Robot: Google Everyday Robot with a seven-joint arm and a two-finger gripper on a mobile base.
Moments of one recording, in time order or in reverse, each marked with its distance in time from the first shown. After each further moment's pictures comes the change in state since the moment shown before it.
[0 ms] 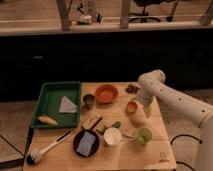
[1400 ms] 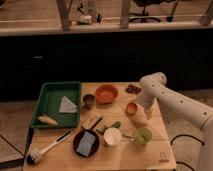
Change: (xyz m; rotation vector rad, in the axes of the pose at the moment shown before) arm -0.003 0.011 0.008 -0.004 -0.016 -0.052
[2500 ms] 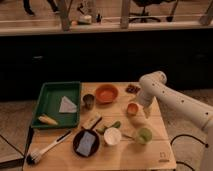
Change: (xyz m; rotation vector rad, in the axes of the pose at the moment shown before) arm -0.009 -0.014 -0.015 0.049 0.001 -0.044
